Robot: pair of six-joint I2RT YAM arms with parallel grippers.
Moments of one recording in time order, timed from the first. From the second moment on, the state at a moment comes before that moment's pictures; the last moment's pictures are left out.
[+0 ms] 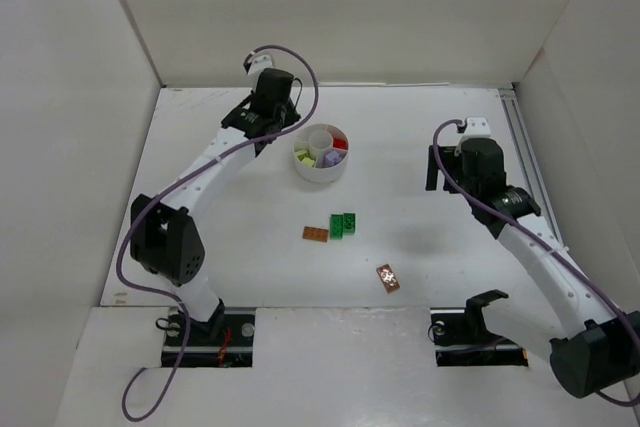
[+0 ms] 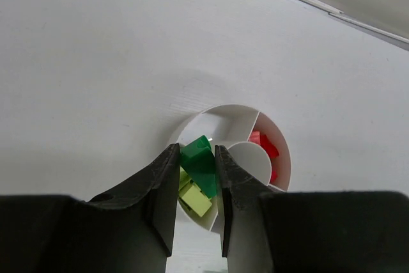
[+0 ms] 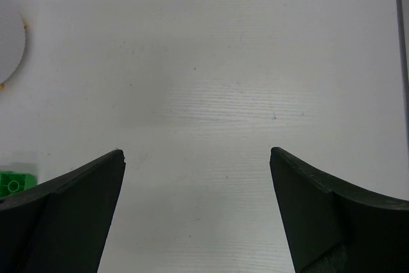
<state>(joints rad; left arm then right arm) -0.48 1.65 1.52 -0.47 -0.38 -0.64 0.31 1.00 0.88 -0.45 0.28 0.15</state>
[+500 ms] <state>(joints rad) -0.46 1.96 1.73 -0.47 -0.30 -0.50 0.30 1.17 0.95 -0.43 0.30 0.15</state>
